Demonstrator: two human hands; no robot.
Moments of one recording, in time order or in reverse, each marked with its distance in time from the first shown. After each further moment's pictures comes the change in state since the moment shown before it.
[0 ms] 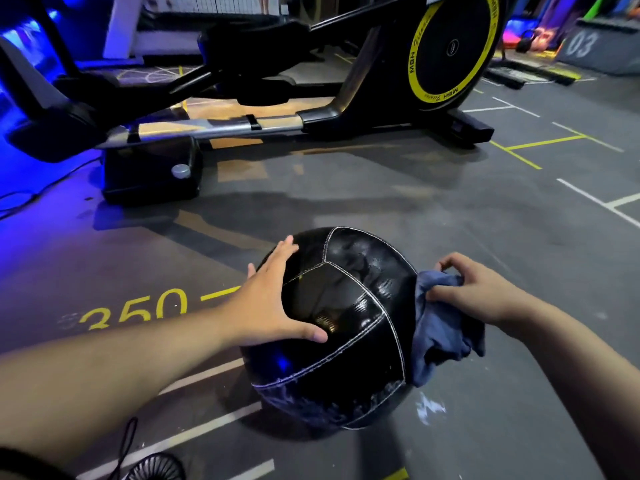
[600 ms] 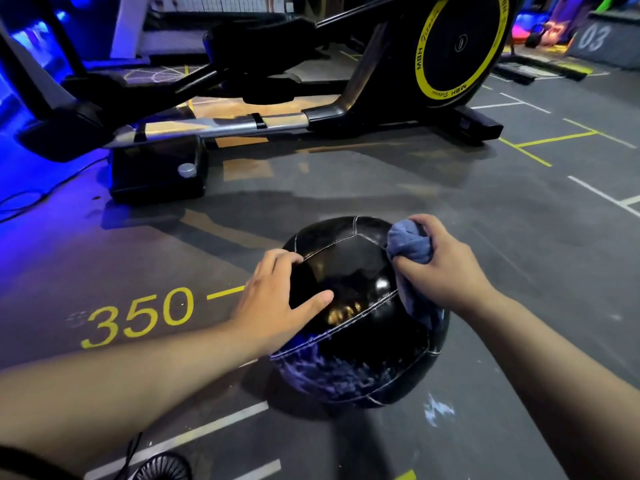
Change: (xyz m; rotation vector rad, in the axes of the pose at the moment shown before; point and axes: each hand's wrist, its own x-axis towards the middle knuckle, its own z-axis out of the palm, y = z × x) left_hand -0.003 0.001 0.017 0.021 0.300 -0.021; right_hand 0.011 -0.047 0.036 -0.061 0.256 -0.240
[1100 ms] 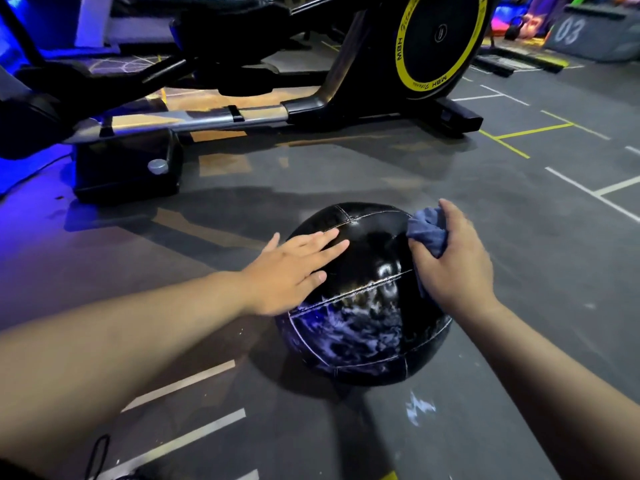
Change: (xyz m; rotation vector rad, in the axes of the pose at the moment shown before) left_hand 0.076 0.017 0.014 0.373 -0.467 0.404; right_hand 0.013 0.045 -0.008 -0.082 0.354 0.045
